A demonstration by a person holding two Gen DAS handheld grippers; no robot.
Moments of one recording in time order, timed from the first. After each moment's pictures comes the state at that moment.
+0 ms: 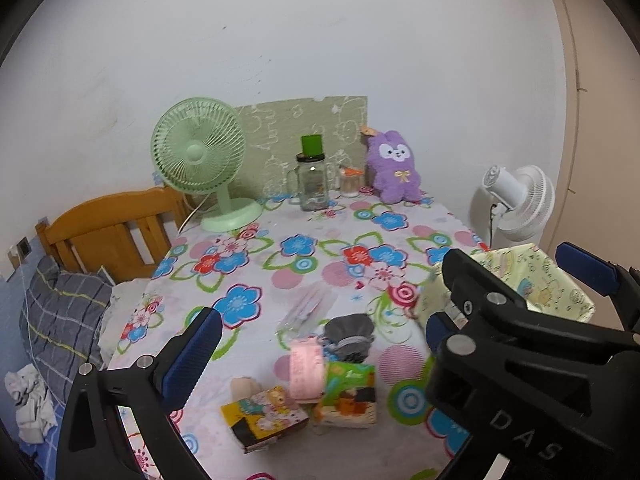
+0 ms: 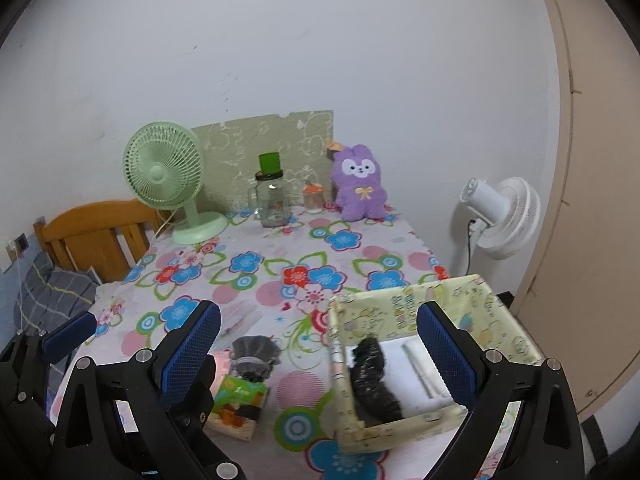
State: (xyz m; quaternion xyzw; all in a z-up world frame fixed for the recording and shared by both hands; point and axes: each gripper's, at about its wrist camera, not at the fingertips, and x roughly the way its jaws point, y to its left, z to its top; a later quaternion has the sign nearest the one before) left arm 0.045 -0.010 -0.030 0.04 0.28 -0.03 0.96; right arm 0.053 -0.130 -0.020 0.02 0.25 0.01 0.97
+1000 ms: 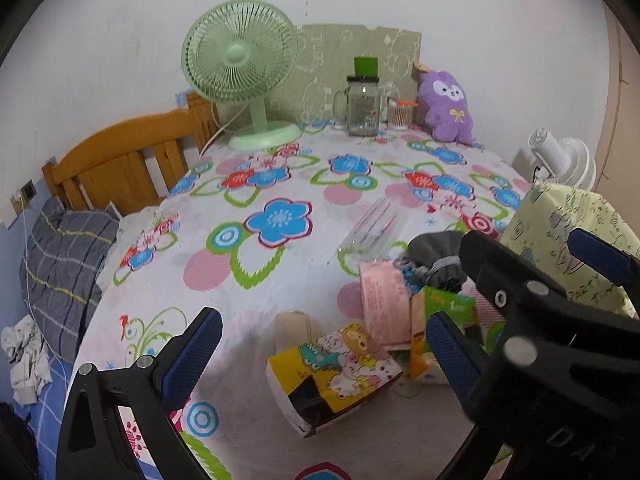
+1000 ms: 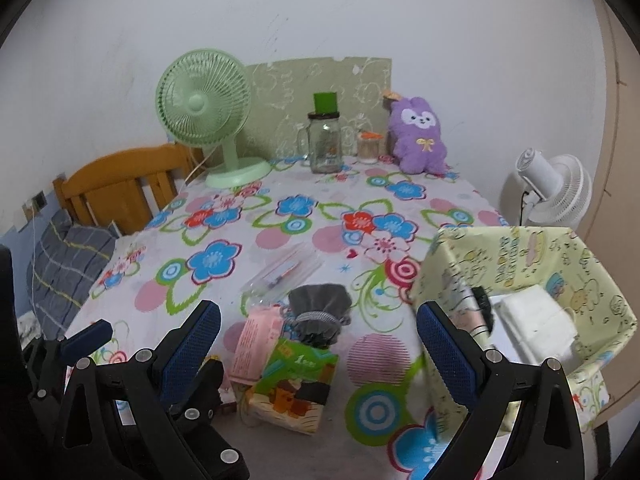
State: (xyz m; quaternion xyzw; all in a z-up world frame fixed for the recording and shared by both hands) left arm 0.071 0.053 -0.116 0.01 0.37 0.01 0.93; right arm 0.085 -0.064 -0.096 0.00 0.31 0.07 0.95
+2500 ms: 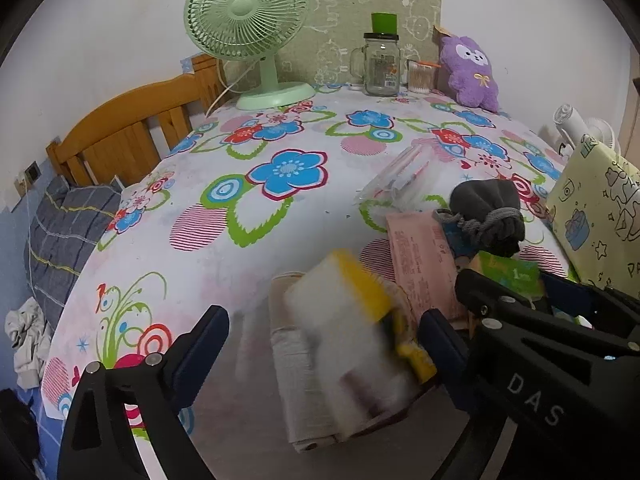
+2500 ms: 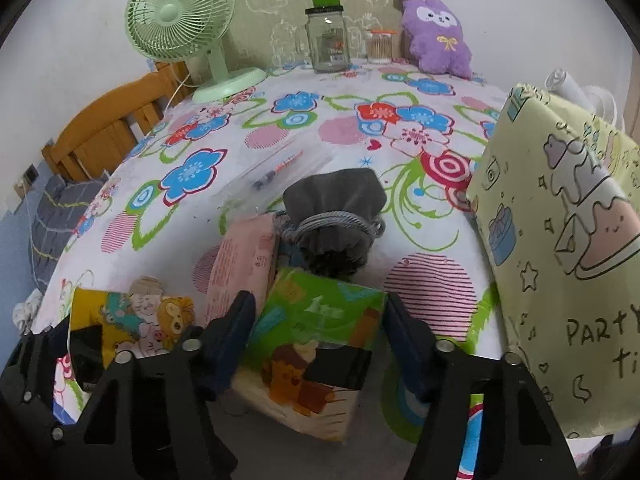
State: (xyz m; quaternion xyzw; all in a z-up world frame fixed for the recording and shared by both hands) left arm 0.091 0.056 -0.161 0.01 0.41 0.04 0.91; right arm 0.129 -0.059 -0.172 0.03 0.44 0.09 0.89
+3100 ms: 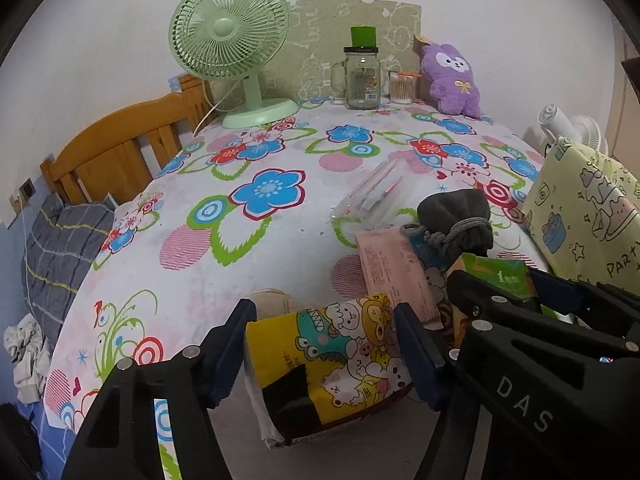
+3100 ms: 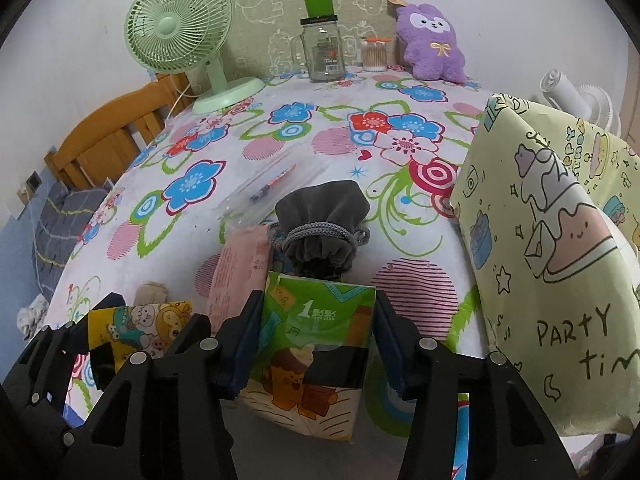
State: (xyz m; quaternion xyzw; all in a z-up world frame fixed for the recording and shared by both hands) left arm 0.085 0.041 -0.150 0.03 0.38 0.02 0.92; right arm 0.121 -0.070 -0.158 0.04 0.43 0.09 0.90
